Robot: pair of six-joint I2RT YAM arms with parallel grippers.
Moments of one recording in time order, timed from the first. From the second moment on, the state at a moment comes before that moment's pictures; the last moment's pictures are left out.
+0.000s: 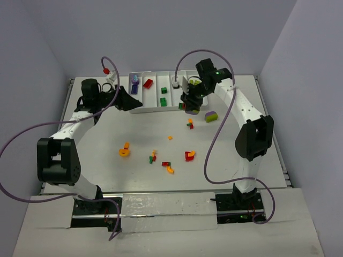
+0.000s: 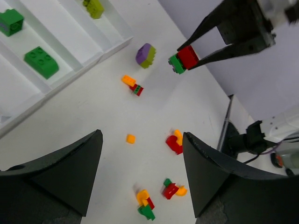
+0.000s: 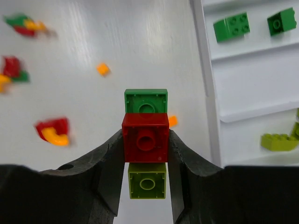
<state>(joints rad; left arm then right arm) -0.08 1.58 1.10 0.15 1.01 -0.37 0.35 1.91 1.88 -1.10 -0.55 -0.99</state>
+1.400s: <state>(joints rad) -0.35 1.72 1.08 0.80 1.09 -0.95 0.29 1.73 1.33 0.37 -1.17 0.82</state>
